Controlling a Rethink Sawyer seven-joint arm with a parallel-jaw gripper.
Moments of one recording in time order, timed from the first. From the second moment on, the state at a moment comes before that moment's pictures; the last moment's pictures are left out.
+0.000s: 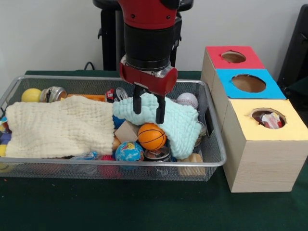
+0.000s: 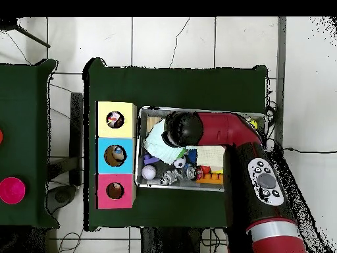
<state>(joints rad) -0.43 -0.61 0.26 1.51 -0.35 0.68 2.39</state>
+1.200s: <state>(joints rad) -0.44 -0.55 0.25 1.68 -0.43 0.38 2.39</state>
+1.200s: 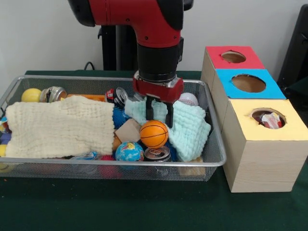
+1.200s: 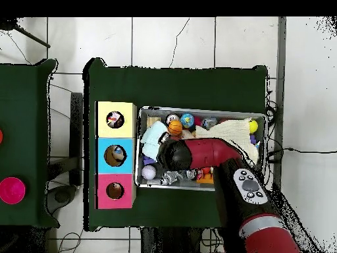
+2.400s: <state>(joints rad) -0.23 -0.70 0.15 1.65 -0.25 0.61 2.39</state>
